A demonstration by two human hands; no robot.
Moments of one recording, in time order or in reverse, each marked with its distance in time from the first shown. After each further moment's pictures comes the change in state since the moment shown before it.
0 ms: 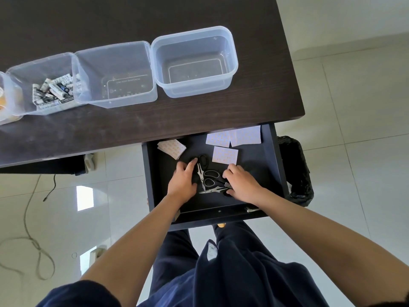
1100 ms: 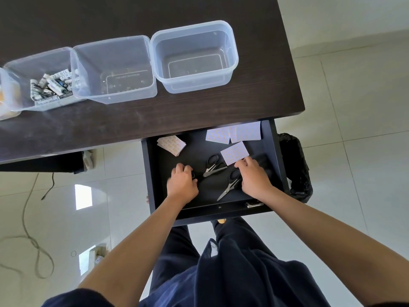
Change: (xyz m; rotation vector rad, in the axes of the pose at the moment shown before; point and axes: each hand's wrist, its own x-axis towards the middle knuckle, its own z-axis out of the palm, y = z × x) left_hand -0.012 0.004 0.005 0.121 0.057 -0.080; right_hand -0.015 0.017 -0.001 0.091 0.106 0.252
